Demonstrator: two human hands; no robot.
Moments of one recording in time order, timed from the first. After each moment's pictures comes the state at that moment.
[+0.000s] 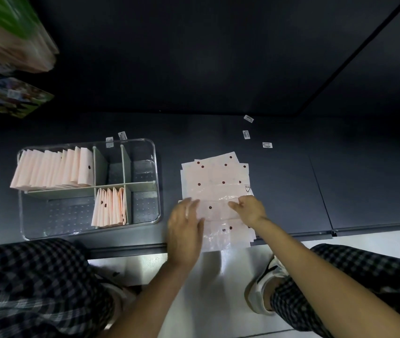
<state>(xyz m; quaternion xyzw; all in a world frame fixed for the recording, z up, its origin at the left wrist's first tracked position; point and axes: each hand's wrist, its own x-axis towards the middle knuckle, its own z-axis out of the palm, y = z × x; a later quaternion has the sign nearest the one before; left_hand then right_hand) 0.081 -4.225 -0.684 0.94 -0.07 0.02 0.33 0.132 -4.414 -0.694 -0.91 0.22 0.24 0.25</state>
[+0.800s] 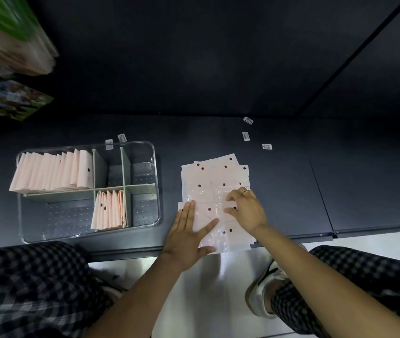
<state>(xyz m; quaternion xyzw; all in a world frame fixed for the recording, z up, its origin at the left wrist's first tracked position) 0.087 -4.206 -0.722 0.94 -0.29 -0.18 0.10 0.130 -4.409 -0.688 -0.98 0.04 0.15 0.15</state>
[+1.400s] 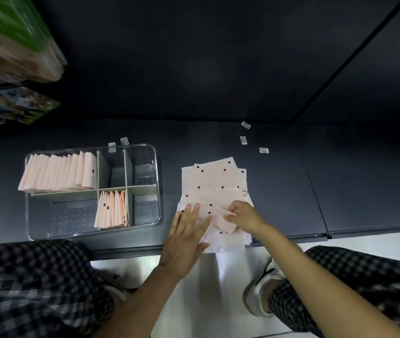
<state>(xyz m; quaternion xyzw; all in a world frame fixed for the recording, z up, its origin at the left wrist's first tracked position) 0.069 -4.204 -0.697 0.95 -0.28 -0.02 0.14 0.118 -4.398 -0.656 -0.85 0.20 0.28 0.40</state>
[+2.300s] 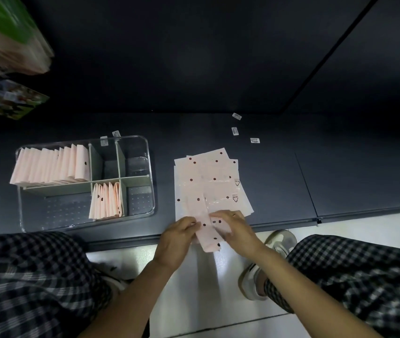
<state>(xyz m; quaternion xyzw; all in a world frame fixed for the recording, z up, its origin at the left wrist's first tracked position) 0.053 -4.200 -0.713 0.91 -0.24 -0.08 0.32 0.045 -4.396 -0.674 -0.93 0.01 0.20 0.32</state>
